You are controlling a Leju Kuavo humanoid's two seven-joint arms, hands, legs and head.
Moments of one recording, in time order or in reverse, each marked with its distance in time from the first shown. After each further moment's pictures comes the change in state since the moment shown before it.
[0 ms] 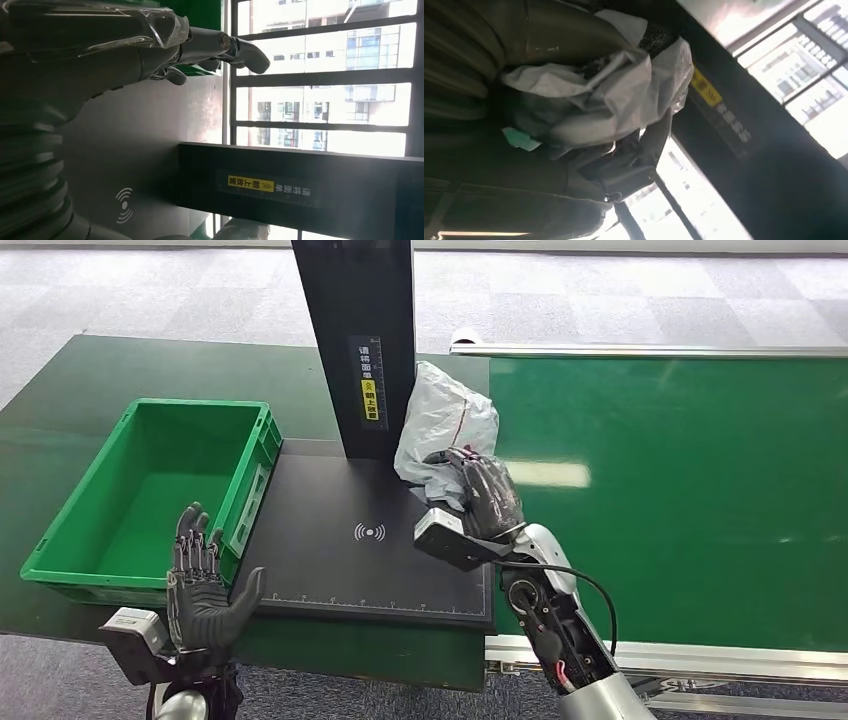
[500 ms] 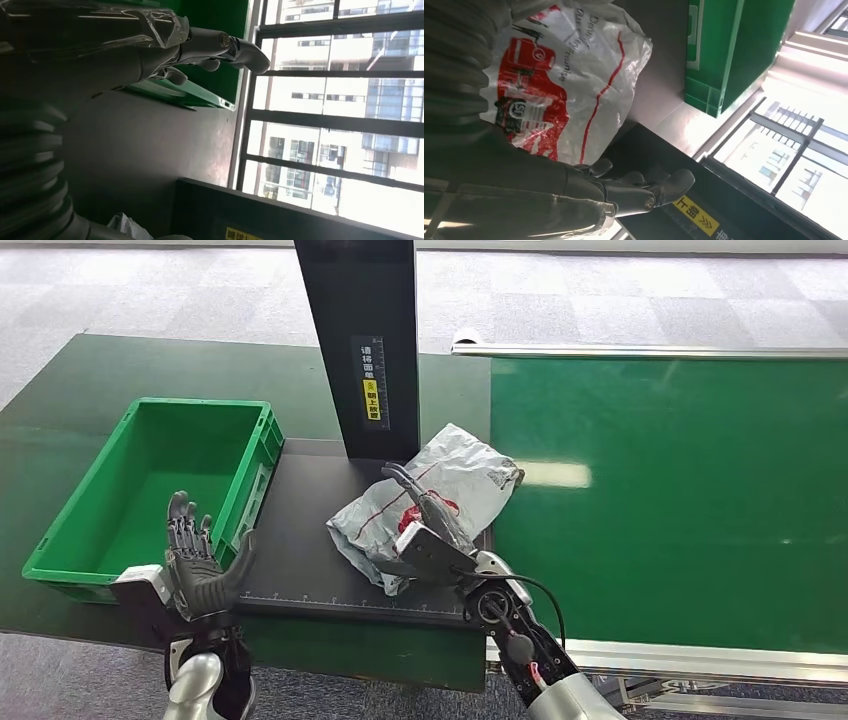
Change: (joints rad) left arm -0.155 -0.063 0.067 0.165 0.034 0.116 0.027; right arm -0.016 0.072 0.050 0.216 -0.332 0.172 -0.100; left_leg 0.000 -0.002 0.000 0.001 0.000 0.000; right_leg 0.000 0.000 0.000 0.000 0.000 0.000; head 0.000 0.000
